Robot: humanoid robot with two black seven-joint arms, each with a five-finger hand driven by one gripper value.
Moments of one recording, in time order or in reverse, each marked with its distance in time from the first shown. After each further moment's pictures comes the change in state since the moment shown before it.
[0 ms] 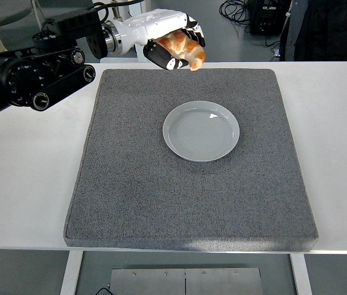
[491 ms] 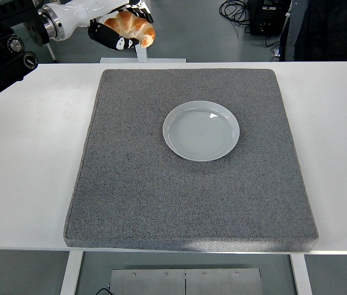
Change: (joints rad) left arm 0.015 0.226 -0.059 -0.095 -0.008 -0.008 0.015; right arm 0.000 0.000 0.000 0.000 0.000 0.000 0.000
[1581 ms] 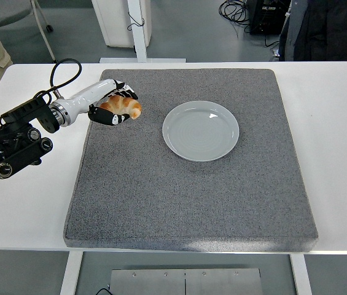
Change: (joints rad) left arm 0.422 -0.016 -0.171 0.000 0.011 0.111 0.060; right arm 0.000 0.000 0.000 0.000 0.000 0.000 0.000
